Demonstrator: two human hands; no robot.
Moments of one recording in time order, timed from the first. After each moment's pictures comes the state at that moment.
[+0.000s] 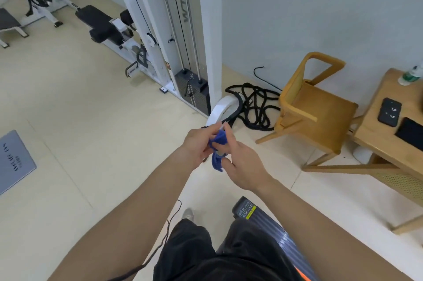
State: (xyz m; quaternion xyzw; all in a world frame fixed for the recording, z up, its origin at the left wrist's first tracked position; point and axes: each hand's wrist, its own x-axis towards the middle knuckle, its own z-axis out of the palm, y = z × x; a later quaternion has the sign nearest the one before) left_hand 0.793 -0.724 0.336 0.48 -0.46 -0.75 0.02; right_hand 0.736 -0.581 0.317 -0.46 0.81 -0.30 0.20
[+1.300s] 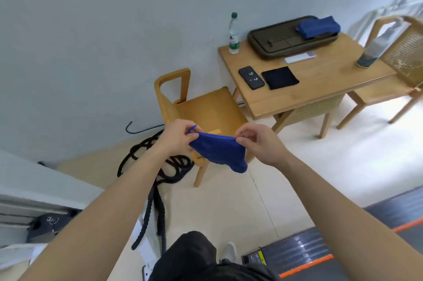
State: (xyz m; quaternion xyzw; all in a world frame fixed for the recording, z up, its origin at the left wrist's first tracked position) left_hand 0.349 -0.695 0.196 -0.18 -0.91 -0.31 -0.19; right_hand 0.452 -0.451 0.189 0.02 0.85 -0.52 0.04
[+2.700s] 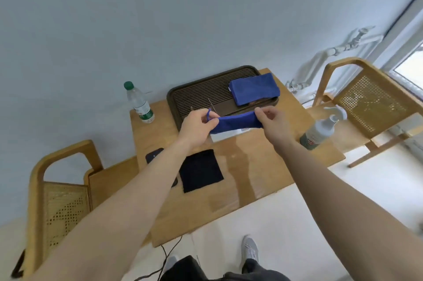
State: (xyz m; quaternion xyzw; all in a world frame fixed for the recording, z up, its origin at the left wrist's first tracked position) left_hand -0.013 -0.114 0.194 -0.15 -0.86 -0.46 -0.17; right_hand 0.073 0.093 0.177 0.28 0.76 -0.58 -0.12
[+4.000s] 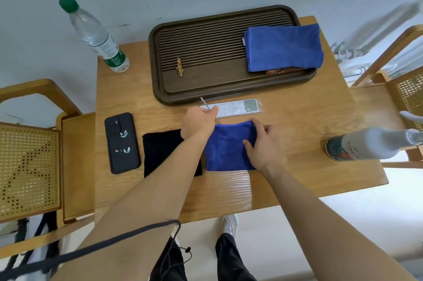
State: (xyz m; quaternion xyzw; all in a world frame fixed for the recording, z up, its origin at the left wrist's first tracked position) left_hand -0.060 -0.002 -0.019 0.21 -0.90 -0.35 -0.17; right_hand 0.035 0.152 -0.049 0.20 0.93 -0.29 0.11
